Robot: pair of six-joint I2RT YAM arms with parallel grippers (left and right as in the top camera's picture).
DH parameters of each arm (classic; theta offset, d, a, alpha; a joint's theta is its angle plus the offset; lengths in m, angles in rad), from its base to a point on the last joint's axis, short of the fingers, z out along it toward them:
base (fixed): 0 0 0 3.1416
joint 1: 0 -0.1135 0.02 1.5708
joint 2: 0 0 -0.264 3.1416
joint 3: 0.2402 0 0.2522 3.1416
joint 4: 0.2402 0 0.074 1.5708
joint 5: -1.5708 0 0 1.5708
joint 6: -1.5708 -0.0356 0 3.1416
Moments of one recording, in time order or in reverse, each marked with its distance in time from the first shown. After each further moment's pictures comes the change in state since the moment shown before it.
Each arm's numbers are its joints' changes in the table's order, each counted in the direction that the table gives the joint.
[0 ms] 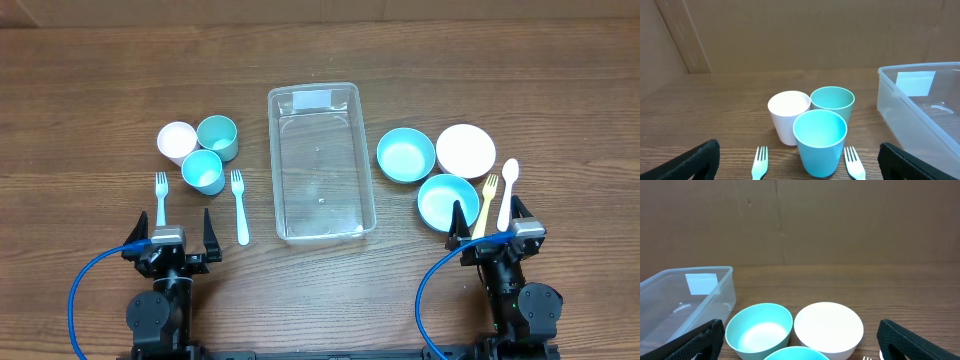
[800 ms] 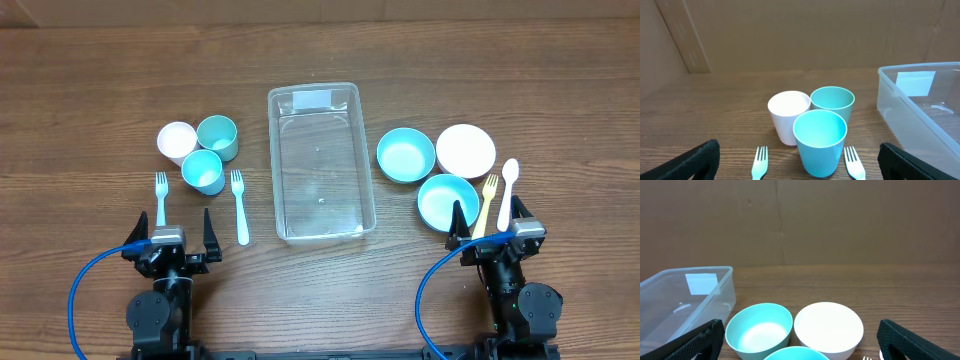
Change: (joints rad) left arm 0.000 0.000 0.000 0.000 0.000 0.000; right arm 0.000 0.000 0.000 -0.008 0.000 0.000
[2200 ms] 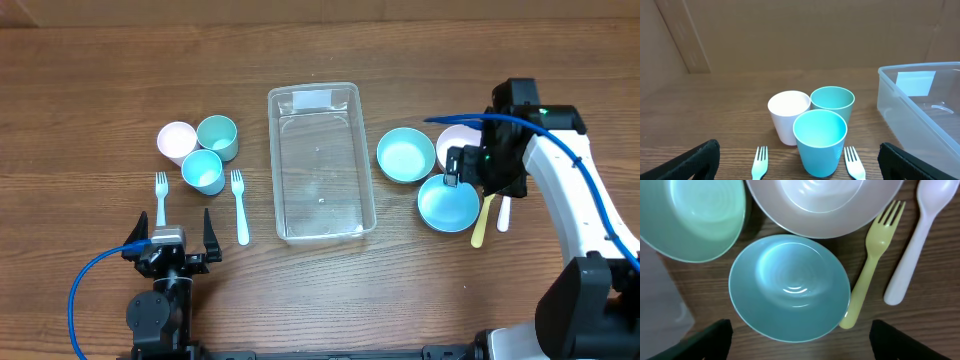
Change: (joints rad) left arm 0.000 0.000 0.000 0.000 0.000 0.000; right arm 0.000 1.643 1.291 1.147 -0.014 -0.085
